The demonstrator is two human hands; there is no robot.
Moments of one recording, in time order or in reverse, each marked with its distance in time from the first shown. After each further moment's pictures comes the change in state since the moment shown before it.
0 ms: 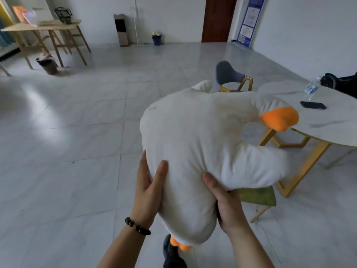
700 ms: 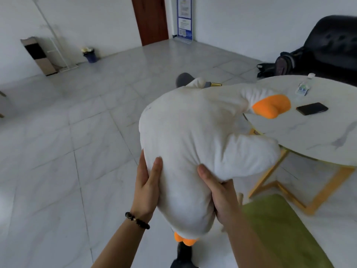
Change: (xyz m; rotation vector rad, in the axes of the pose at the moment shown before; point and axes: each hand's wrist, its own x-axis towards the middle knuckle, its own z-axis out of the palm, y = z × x) left_hand 0.590 -0.121 0.190 0.029 -0.382 -0.110; right_hand 0.563 -0.050 0.063 0.096 0.329 -0.122
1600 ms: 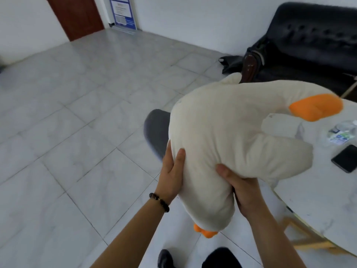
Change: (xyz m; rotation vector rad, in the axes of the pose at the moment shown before) left_hand 0.681 -0.092 0.190 0.125 -0.499 -0.155; right_hand 0.628 -0.050 0.070 -0.189 0.386 -0.067
